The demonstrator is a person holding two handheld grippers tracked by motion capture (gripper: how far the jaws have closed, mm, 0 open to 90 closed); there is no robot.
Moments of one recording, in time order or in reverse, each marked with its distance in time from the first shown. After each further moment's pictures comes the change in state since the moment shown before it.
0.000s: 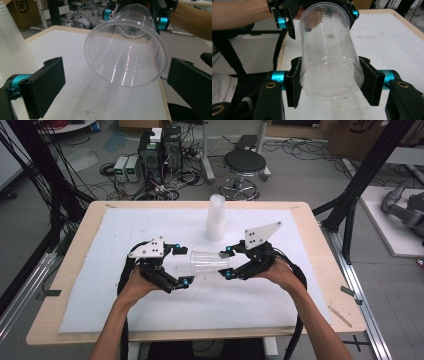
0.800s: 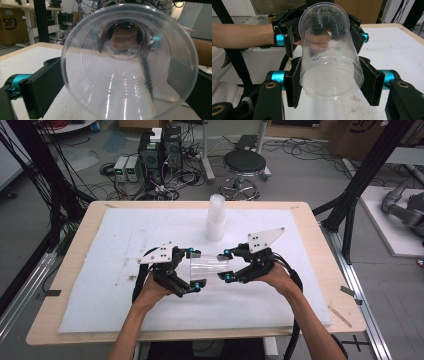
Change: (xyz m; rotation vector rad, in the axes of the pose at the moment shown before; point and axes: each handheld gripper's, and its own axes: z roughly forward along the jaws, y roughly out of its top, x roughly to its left) left arm -0.007 -0.010 0.031 -0.173 -0.098 -0.041; right arm 0.001 -0.017 0.005 -0.130 0.059 0.007
